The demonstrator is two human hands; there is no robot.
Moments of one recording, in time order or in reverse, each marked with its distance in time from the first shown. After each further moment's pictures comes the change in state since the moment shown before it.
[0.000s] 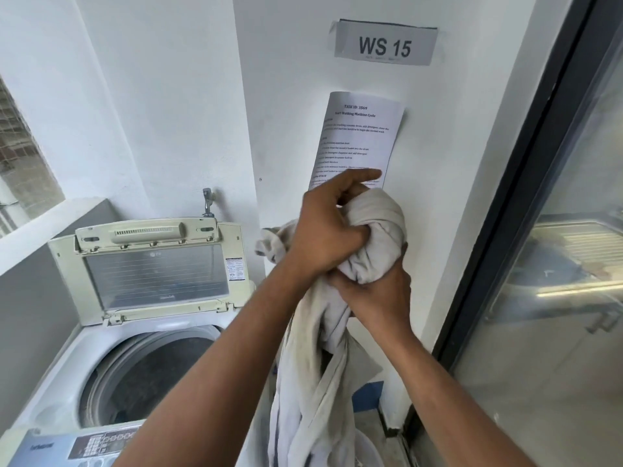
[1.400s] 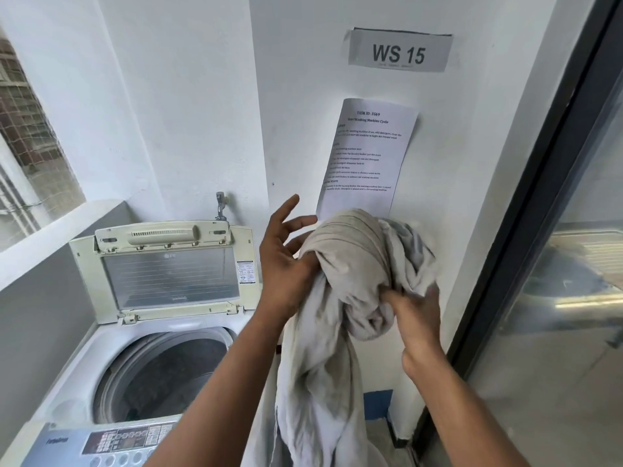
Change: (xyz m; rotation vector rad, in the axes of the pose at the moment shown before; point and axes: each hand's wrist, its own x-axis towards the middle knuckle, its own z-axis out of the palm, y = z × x) left_hand -0.058 -0.045 -0.029 -0.275 0.353 -0.290; right_hand -0.008 0.041 -0.020 0.447 -0.001 0.492
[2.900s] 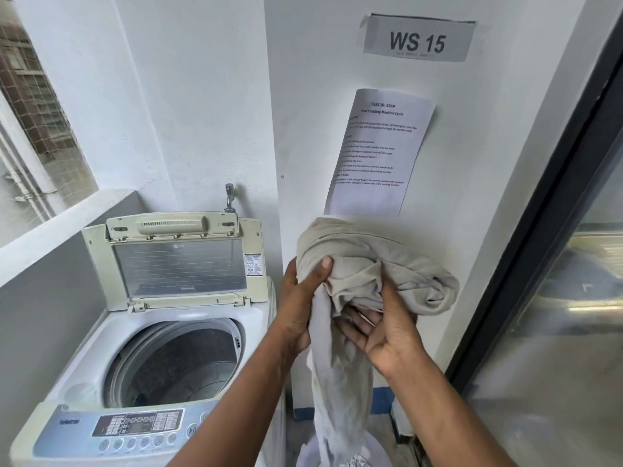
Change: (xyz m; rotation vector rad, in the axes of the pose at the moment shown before) left_hand -0.034 -0.052 -0.007 -0.357 -0.024 -0.593; right_hand -0.026 -0.007 0.042 0.482 -0.184 0.493
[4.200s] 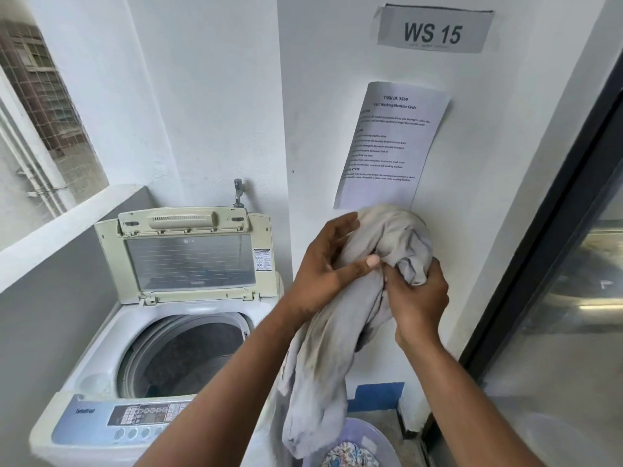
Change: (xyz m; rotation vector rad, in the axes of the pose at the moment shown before) left_hand 0.005 0.036 0.015 0.566 -0.216 0.378; right_hand 0.032 -0.009 -0.006 -0.615 0.356 -0.871
